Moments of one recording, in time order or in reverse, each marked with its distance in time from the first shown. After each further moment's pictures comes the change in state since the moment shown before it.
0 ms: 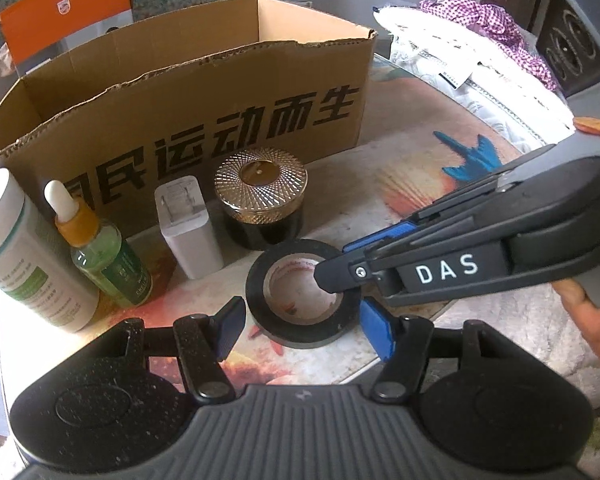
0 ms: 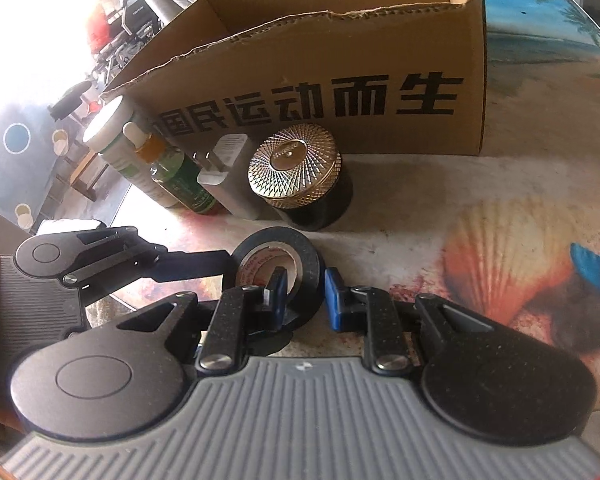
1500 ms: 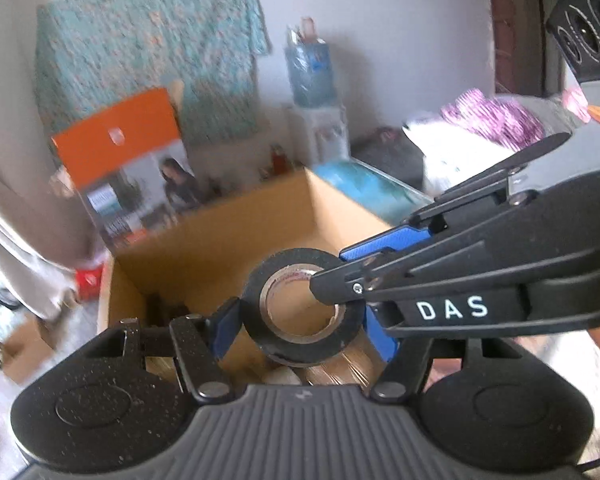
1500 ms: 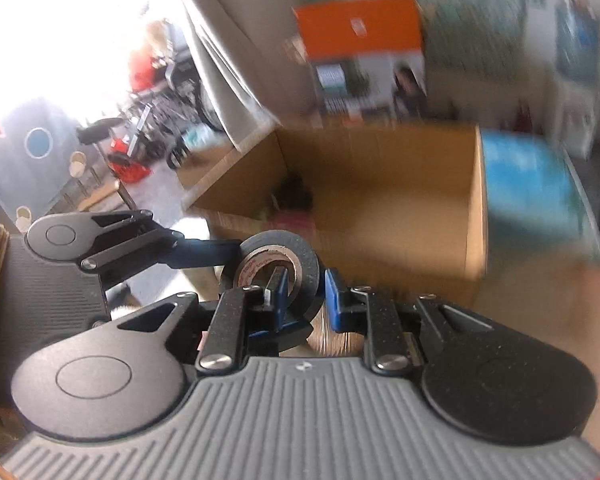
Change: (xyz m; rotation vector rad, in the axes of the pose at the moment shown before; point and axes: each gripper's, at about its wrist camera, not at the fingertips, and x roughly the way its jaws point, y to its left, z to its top) left arm -0.099 0.005 0.085 0.084 -0.305 0.206; right arm -0.109 0.064 0.060 -0.255 -0.299 -0.023
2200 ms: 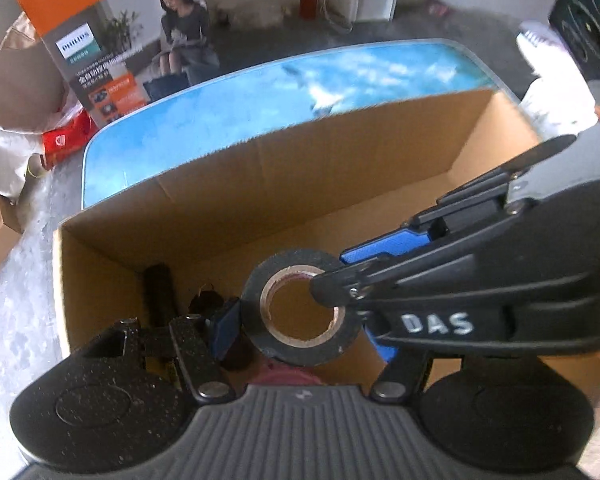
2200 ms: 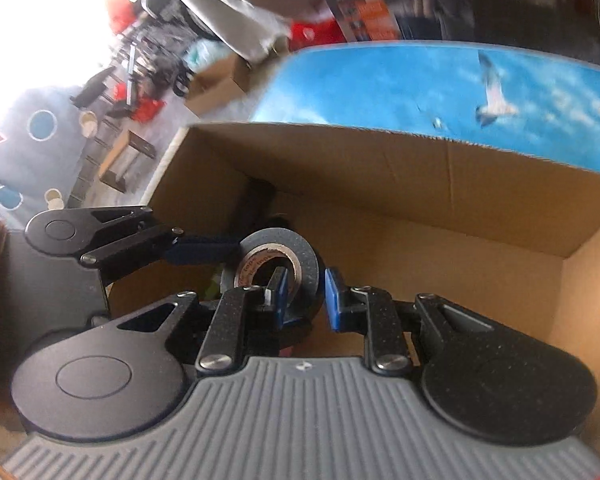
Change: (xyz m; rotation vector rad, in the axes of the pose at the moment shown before) left arm 0.233 0.134 0.044 -0.157 0.562 -0.095; right arm 0.250 -0.112 0.138 0.214 0.466 0.173
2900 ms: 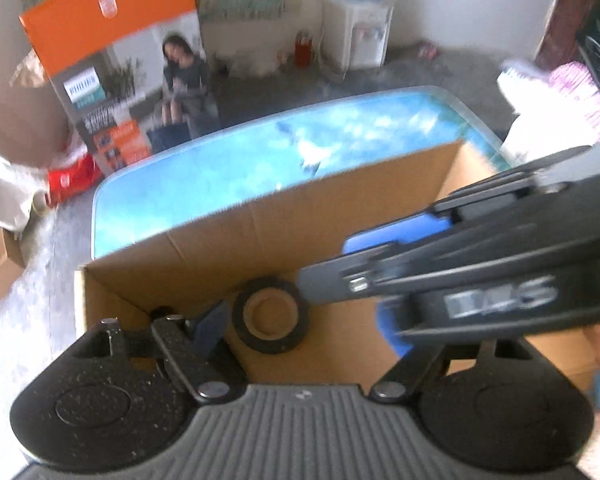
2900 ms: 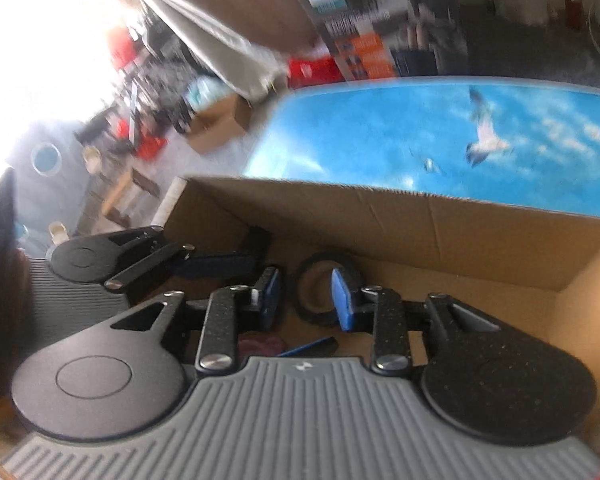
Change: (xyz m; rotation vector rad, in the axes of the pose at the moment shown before) left arm -0.053 -0.014 -0.005 0.000 -0.189 -0.015; right arm -0.020 -0.005 0.004 0.017 -0.152 0.027
